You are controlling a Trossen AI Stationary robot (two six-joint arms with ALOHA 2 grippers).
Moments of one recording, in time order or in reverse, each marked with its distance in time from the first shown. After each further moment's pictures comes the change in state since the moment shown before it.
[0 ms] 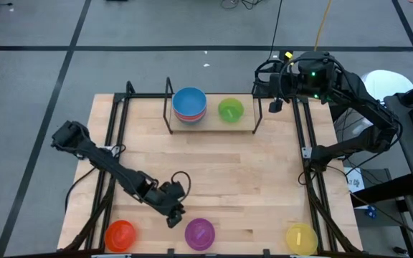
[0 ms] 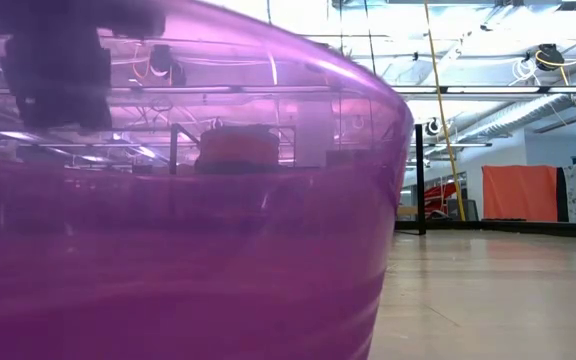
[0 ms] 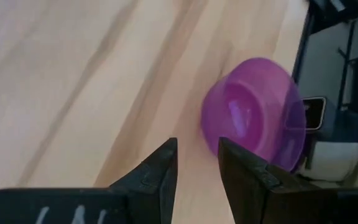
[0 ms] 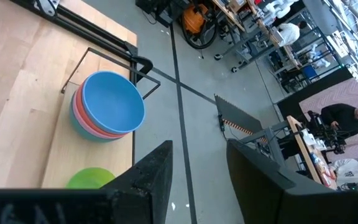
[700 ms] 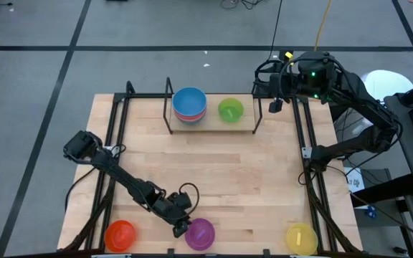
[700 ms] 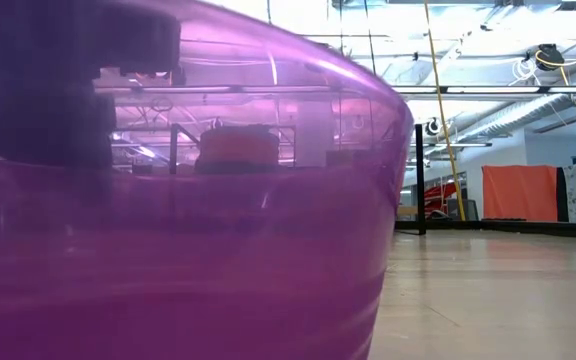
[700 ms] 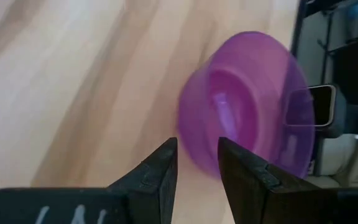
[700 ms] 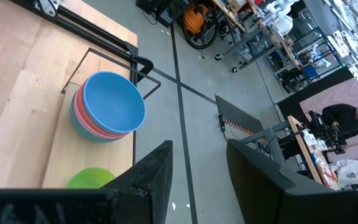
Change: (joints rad) left arm -0.028 0.194 0.002 0.251 0.039 0.002; right arm 0.000 0.000 0.000 0.000 0.000 0.002
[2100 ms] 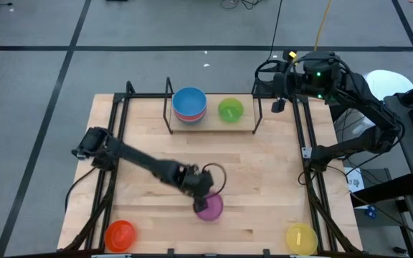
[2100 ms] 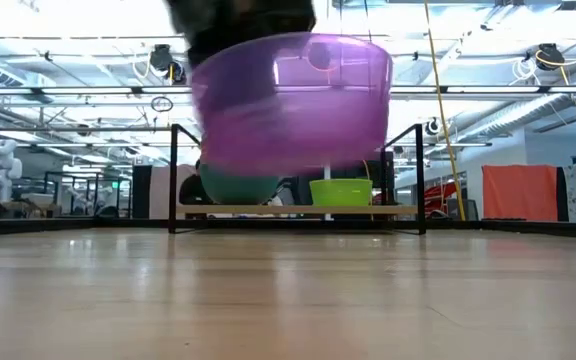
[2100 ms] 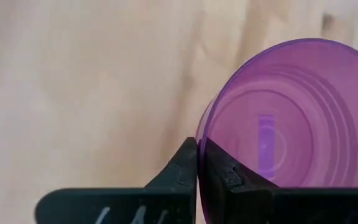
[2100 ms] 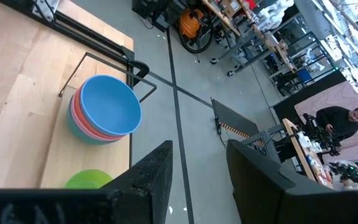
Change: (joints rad) left arm 0.291 0.087 0.386 -0.496 0.025 0.471; right arm 0.000 -0.023 0.000 -0.001 0.000 -0.004
